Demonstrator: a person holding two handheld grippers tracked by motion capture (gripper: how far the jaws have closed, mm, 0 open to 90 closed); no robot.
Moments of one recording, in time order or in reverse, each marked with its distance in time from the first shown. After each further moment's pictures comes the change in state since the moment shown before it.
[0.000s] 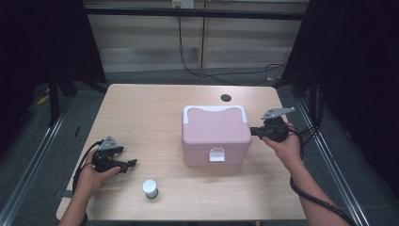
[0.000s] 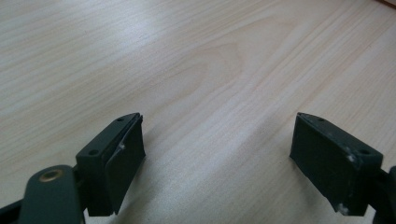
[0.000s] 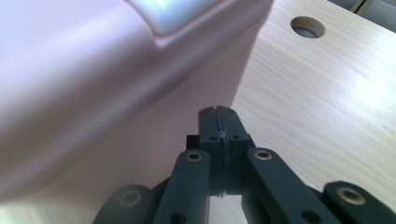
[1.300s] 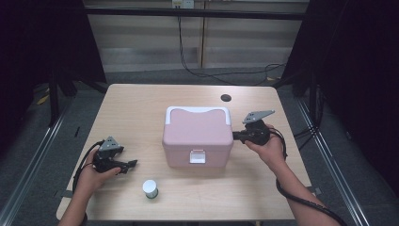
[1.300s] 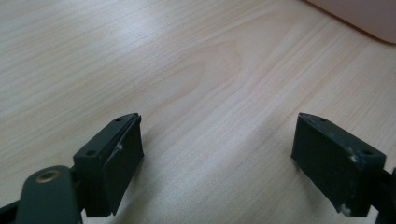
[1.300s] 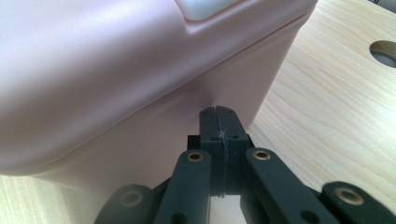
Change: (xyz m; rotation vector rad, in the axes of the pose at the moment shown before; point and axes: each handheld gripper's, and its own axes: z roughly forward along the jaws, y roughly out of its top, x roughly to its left) left arm -0.002 0.000 0.001 0.006 0.006 0.012; right arm 0.040 0.018 0.028 -0.022 0.125 -0.044
